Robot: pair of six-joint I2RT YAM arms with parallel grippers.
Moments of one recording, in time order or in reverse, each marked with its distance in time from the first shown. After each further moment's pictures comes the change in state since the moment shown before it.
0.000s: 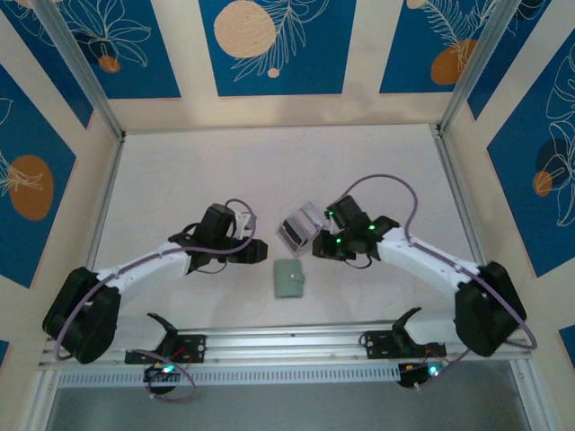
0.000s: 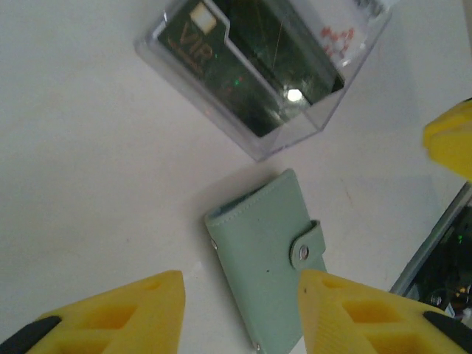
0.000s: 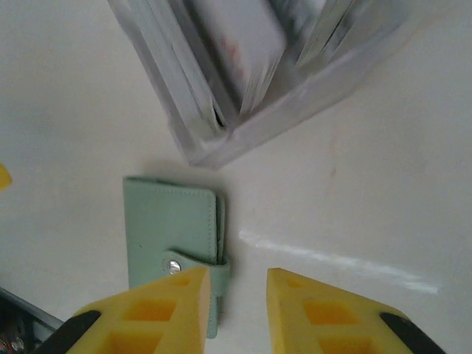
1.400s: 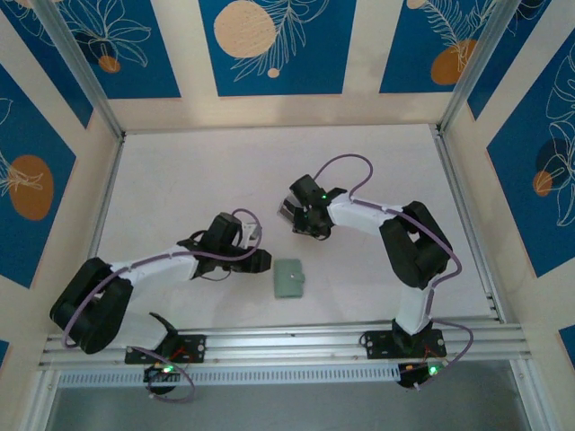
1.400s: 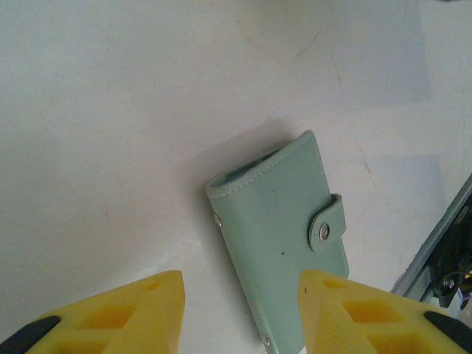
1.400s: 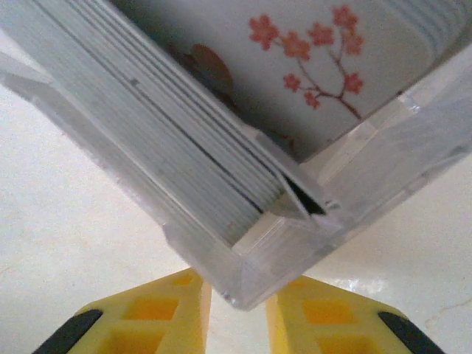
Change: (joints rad) left arm -0.057 0.057 -0.058 0.073 0.009 -0.030; right arm 0.006 0.504 0.379 0.031 0.215 0.085
